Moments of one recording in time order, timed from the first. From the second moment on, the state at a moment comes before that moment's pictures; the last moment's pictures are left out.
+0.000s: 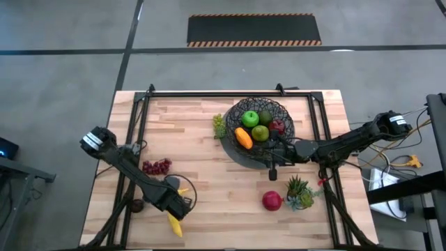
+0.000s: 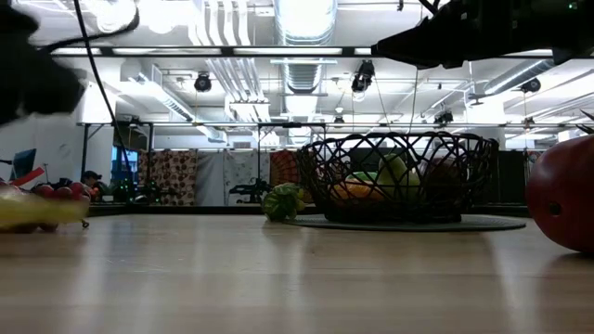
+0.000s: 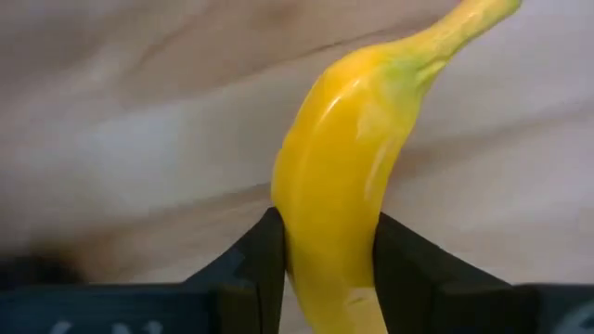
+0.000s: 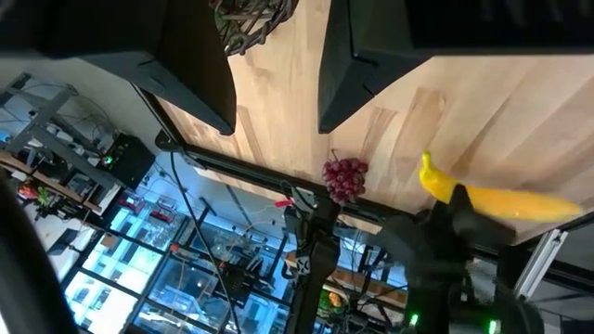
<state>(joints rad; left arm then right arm) -0.66 1.66 1.05 -0.89 0.04 -1.97 0.21 1.18 0.42 0.68 0.26 -0.34</state>
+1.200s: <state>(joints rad) -0.28 1.42 0.73 0.56 -0.56 0.09 0.20 1.45 0.55 1.16 0.12 -0.33</state>
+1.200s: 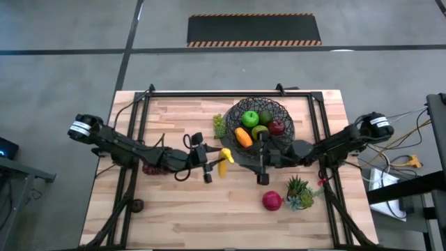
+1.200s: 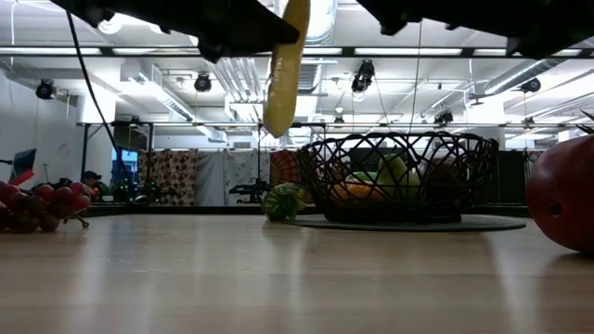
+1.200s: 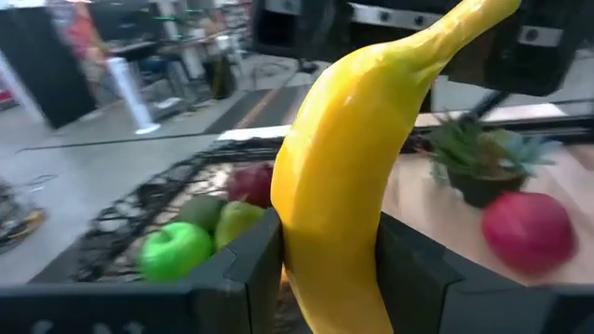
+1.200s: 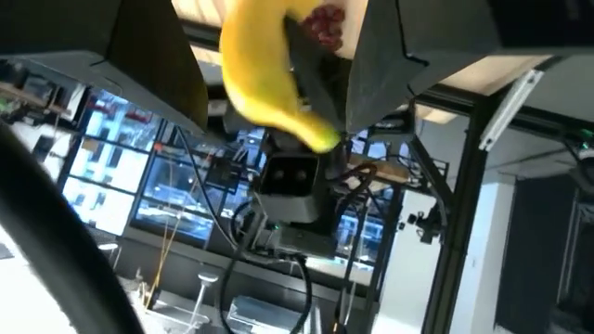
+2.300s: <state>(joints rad) -0.25 1.45 0.71 0.61 -0.39 0.11 0.20 1.46 0.63 0.85 0.15 -0.25</state>
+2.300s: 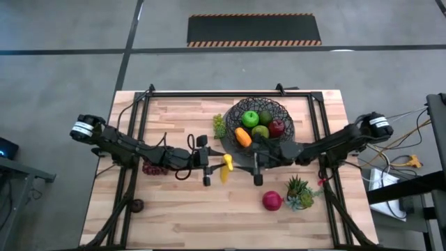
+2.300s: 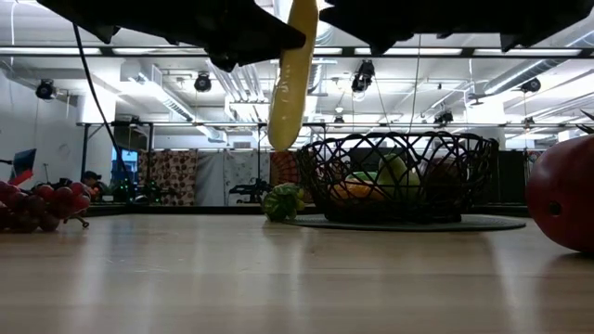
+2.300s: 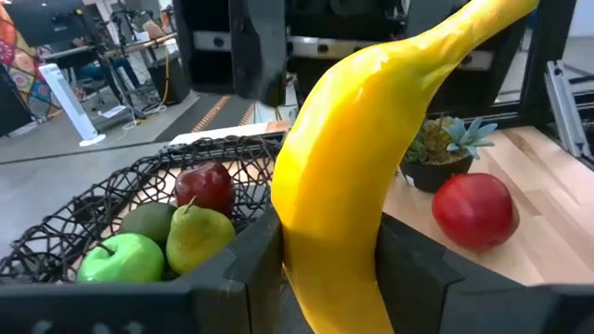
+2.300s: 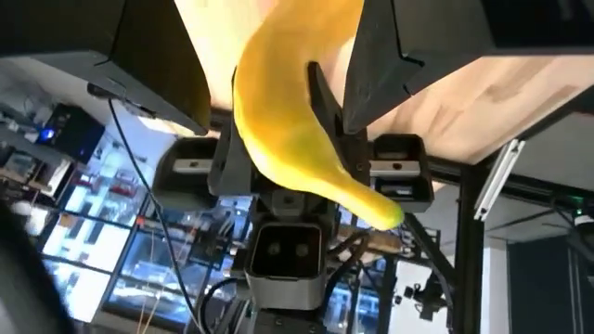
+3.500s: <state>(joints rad) -0.25 1.45 0.72 0.62 -0.37 0.11 0.18 1.61 0.71 1.03 0.08 -0.33</state>
